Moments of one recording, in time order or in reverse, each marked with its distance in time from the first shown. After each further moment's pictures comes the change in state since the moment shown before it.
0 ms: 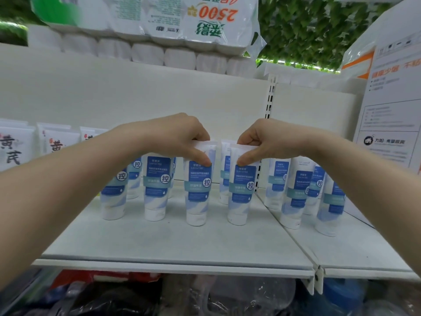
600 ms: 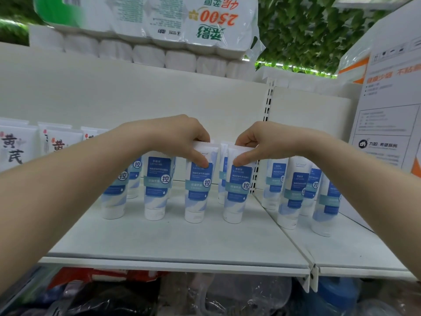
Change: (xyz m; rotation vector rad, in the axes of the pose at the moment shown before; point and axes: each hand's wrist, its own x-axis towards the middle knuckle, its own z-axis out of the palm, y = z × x) left_hand 0.002 0.000 -0.002 -0.001 -0.038 -0.037; right_hand 0.004 -0.001 -0.001 -0.030 0.013 0.043
